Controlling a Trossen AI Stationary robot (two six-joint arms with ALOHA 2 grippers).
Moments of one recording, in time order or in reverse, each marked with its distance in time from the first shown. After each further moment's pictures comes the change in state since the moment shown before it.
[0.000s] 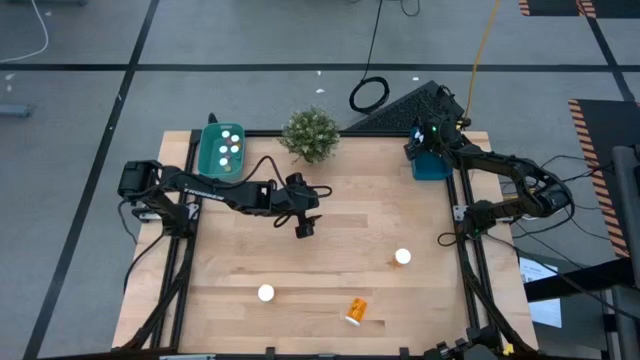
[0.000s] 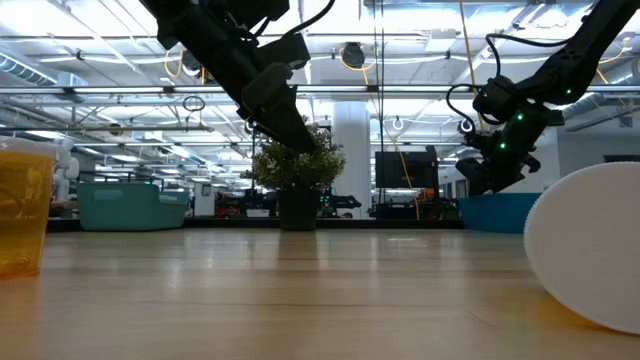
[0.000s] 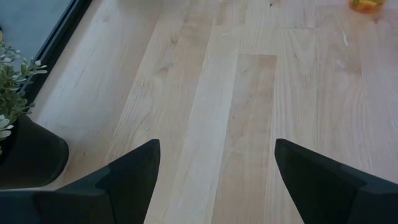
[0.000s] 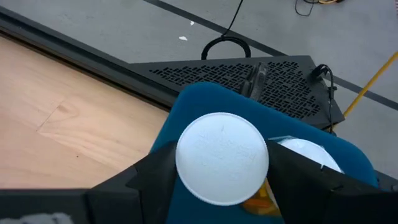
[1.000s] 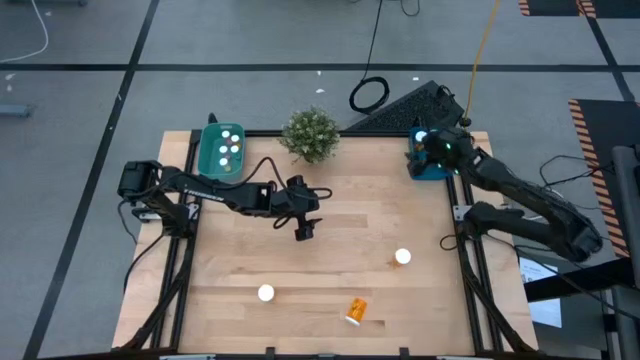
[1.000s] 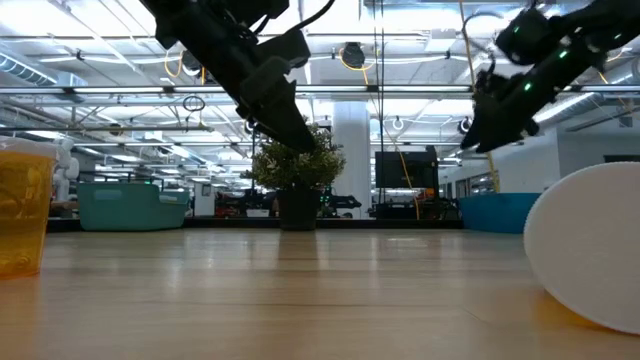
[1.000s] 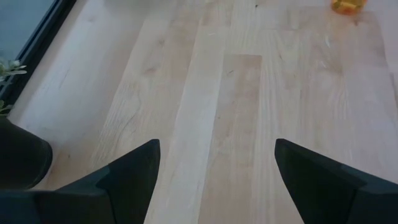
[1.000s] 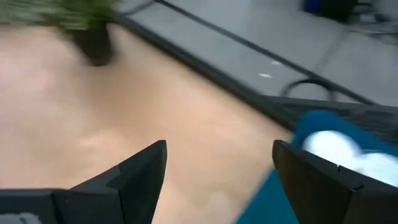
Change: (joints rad) left arm -0.014 0.000 0.000 0.000 0.034 -0.012; right arm 0.252 -0.513 0.000 -0.389 -0.173 0.078
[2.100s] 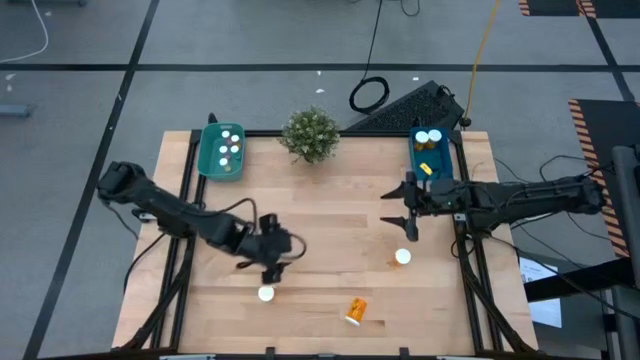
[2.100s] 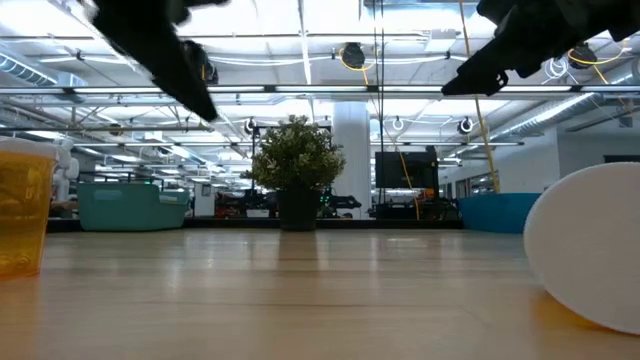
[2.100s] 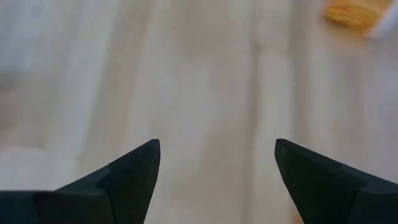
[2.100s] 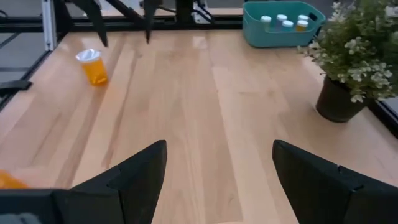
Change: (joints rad) left arm -0.399 -0.161 0.000 -0.386 -0.061 -0.399; right arm 0.853 -0.032 0.000 0.138 0.072 0.010
